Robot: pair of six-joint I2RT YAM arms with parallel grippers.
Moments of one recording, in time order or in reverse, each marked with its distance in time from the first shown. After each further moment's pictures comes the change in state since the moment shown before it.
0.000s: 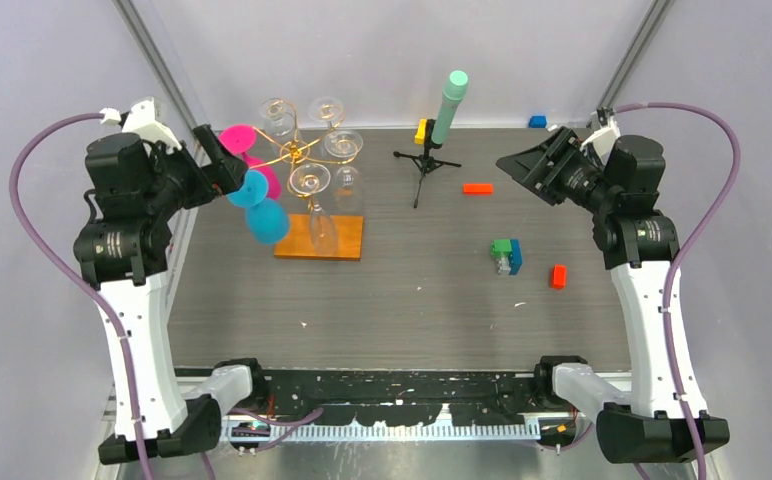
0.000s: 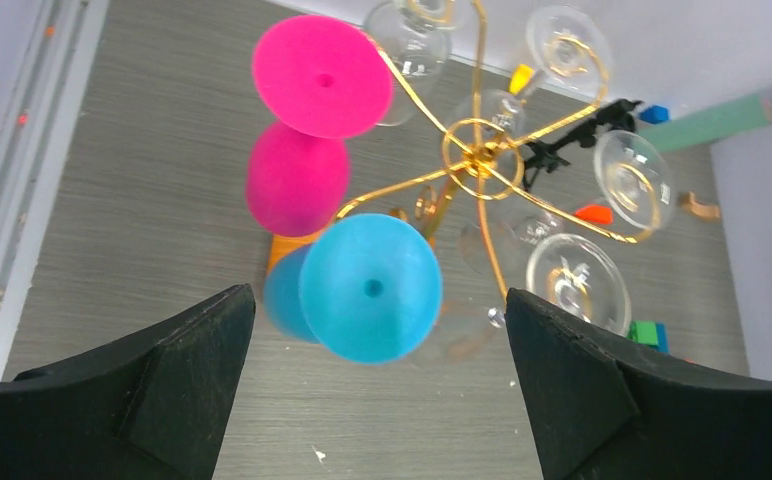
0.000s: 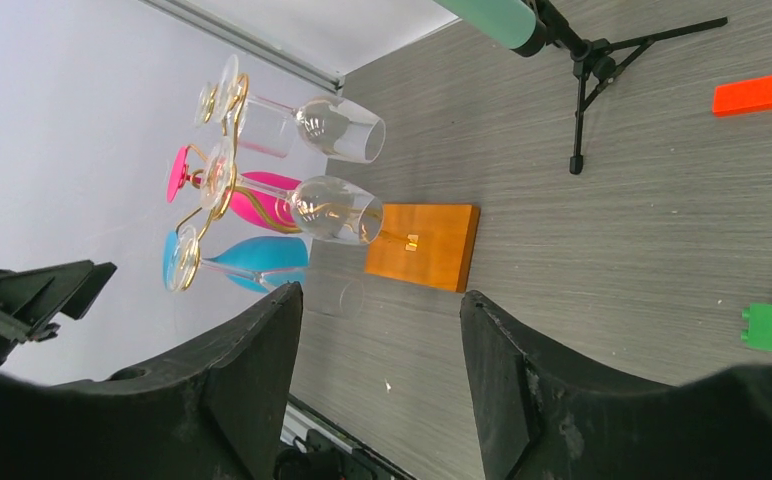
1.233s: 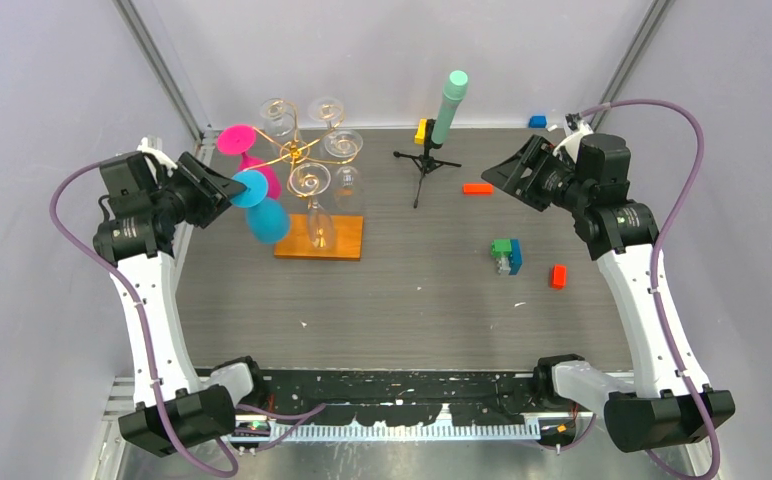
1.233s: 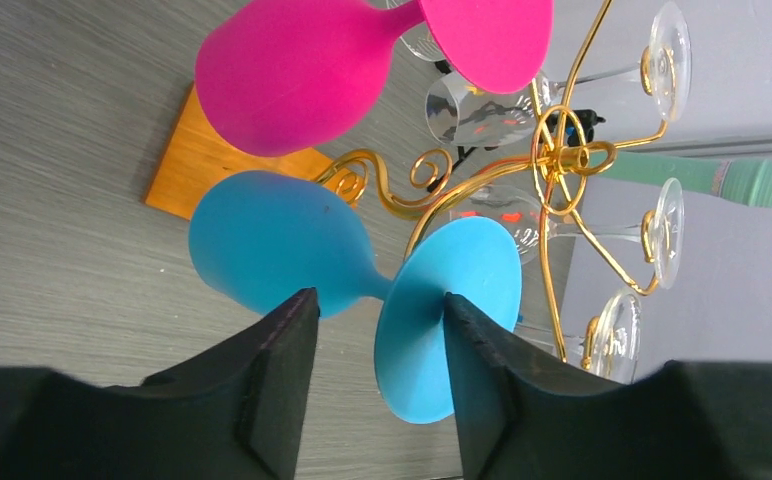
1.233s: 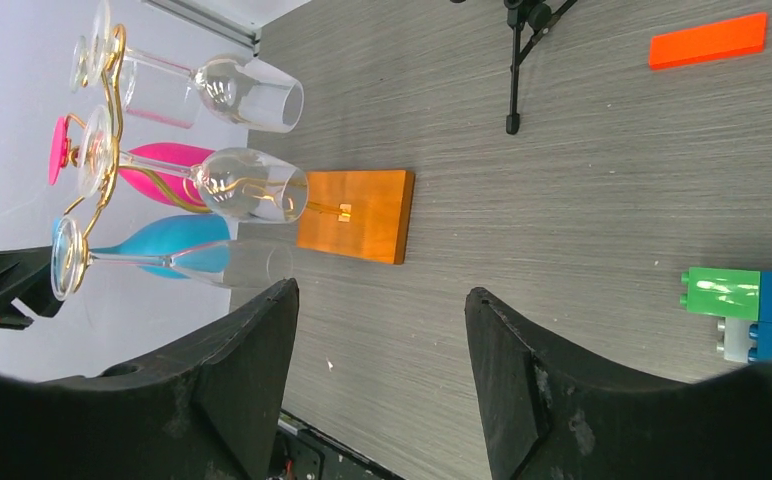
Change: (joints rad) left arm 0.217 0.029 -0.298 0.093 0.271 -0.304; right arm 0.124 0.068 -0.013 -0.068 0.158 -0.095
